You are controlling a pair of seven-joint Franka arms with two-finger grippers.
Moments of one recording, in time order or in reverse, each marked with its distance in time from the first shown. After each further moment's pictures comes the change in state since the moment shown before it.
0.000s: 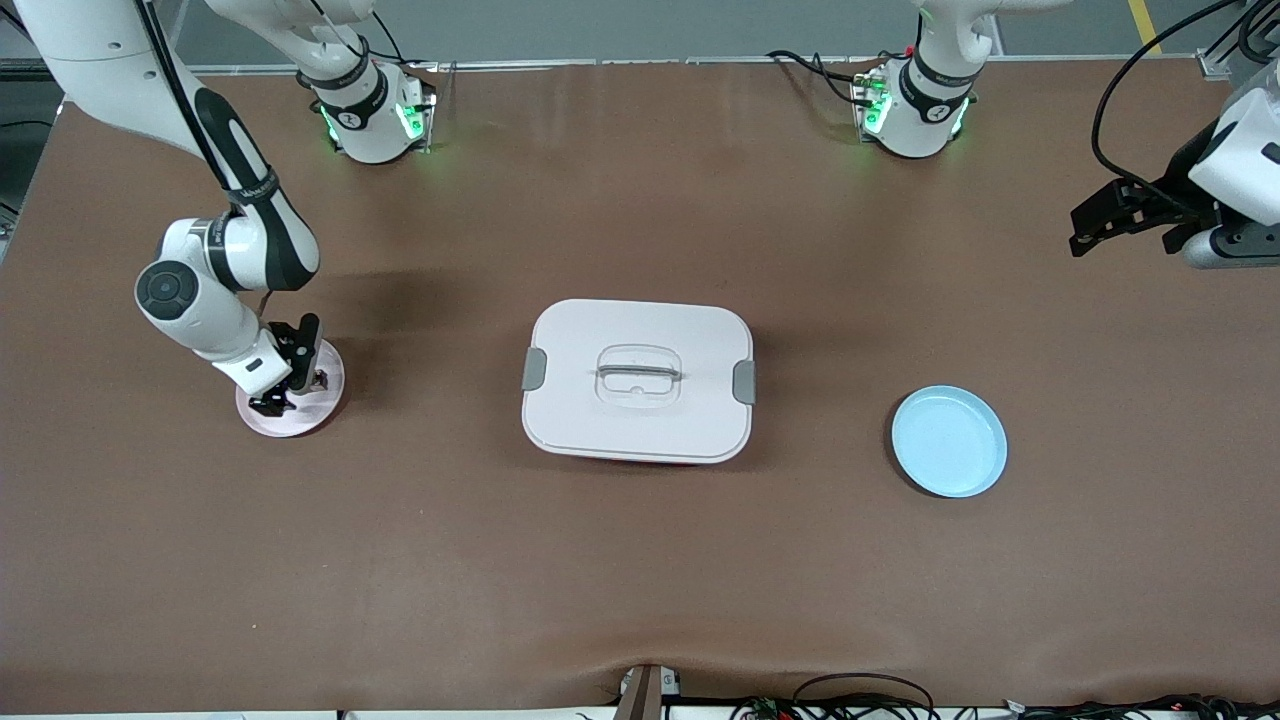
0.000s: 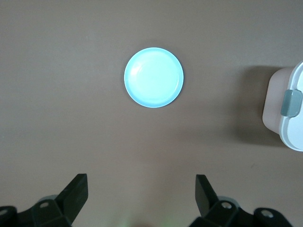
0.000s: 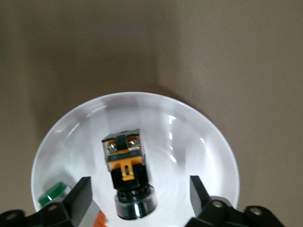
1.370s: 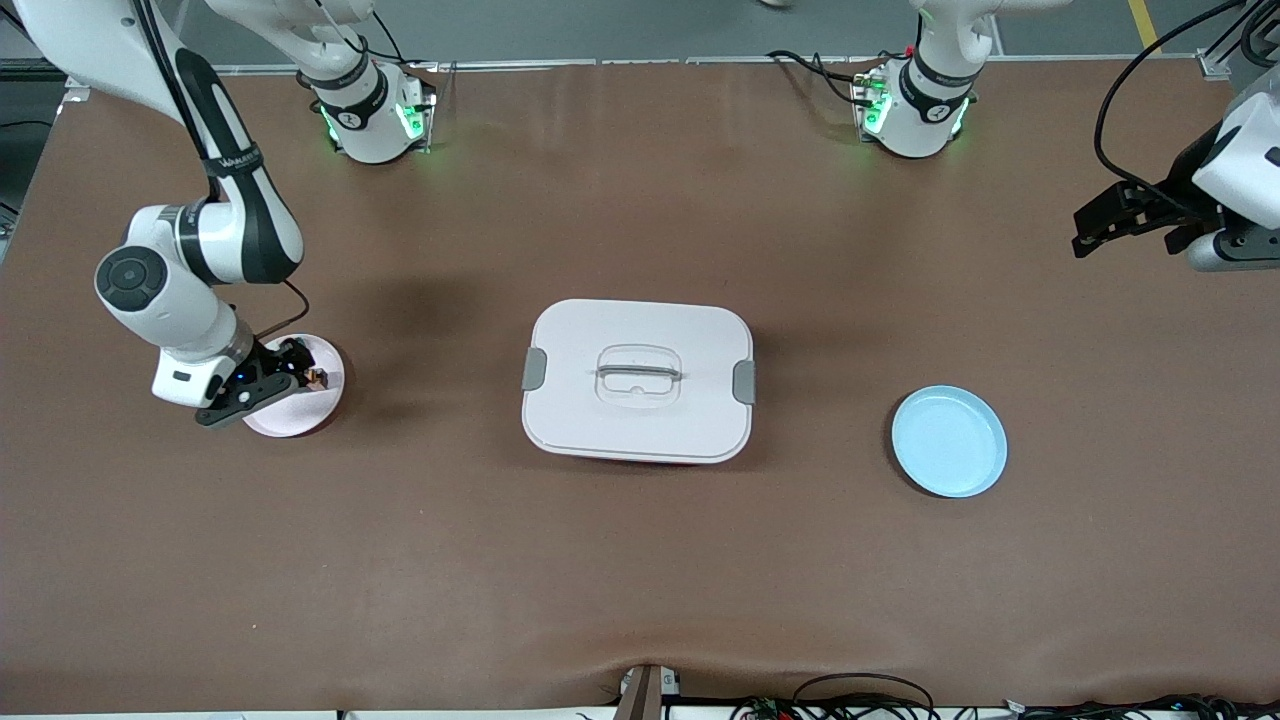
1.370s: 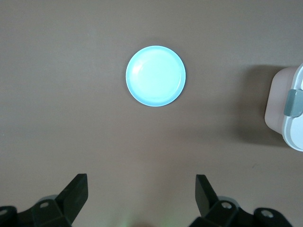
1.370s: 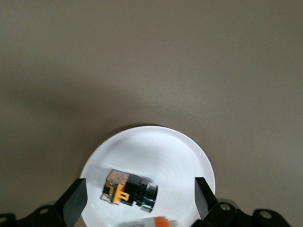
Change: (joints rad) left arm 0.010 0.000 -0.002 -0.009 0.000 0.000 0.001; right arm -0.003 -0.118 0.061 0.072 0.001 -0.149 1.242
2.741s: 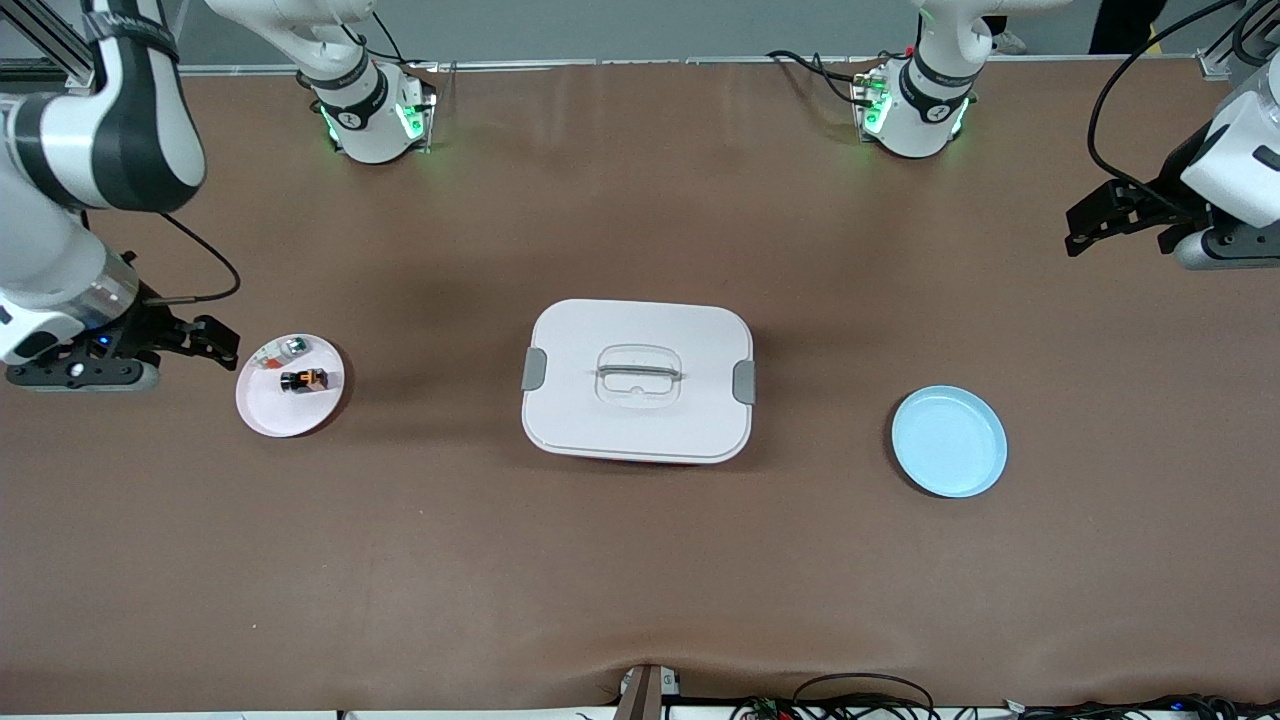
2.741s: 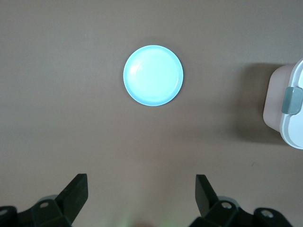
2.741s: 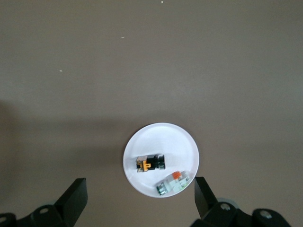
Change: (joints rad) left arm -0.003 -0.002 -0.009 -0.002 0.000 0.000 0.000; right arm 0.007 -0.185 0.019 0.331 0.125 -0.535 0.269
